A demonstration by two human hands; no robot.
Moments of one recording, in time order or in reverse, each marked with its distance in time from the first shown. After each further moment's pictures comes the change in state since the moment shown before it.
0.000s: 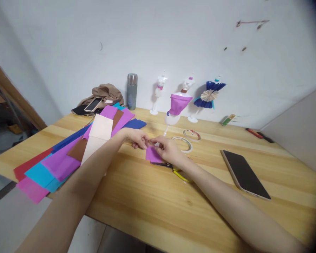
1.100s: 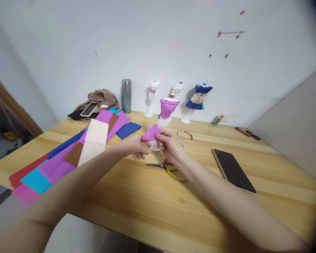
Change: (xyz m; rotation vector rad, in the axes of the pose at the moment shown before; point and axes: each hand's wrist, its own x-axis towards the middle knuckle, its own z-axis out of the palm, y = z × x) left_hand -0.032 0.049 0.068 -0.248 0.460 0.005; right_hand 0.004 -0.046 -0.026 0.999 0.309 0.340
